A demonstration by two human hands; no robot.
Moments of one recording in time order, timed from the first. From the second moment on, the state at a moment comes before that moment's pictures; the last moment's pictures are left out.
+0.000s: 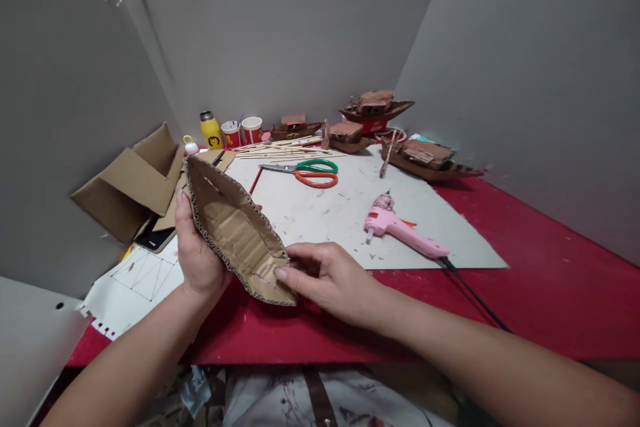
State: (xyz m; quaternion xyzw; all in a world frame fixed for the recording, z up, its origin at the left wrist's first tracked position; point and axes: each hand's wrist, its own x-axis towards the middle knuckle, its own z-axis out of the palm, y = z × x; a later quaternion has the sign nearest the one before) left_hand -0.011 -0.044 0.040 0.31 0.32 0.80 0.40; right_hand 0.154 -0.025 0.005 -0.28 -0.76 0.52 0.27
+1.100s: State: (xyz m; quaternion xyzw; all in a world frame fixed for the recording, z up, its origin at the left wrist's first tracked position) left_hand -0.001 -0.048 0.017 0.53 0.47 0.50 0.50; right_hand 0.162 -0.002 0.007 -0.39 -0.80 0.22 0.39
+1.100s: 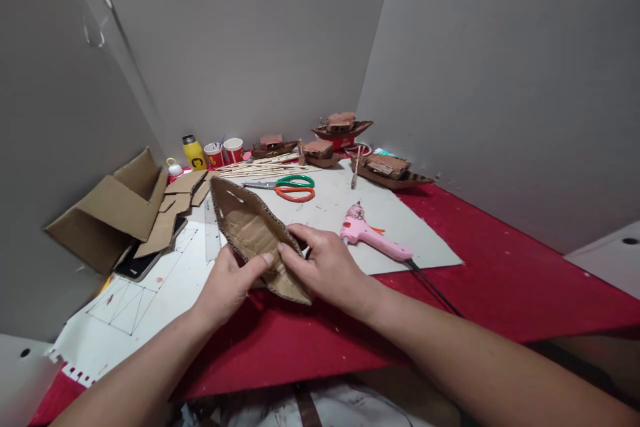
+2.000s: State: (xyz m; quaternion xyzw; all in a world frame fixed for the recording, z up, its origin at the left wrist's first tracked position) left_hand -0.025 -0.028 0.025 0.33 0.50 0.66 0.46; right_hand 0.176 0.028 0.008 -0.47 -0.77 0.26 0.34
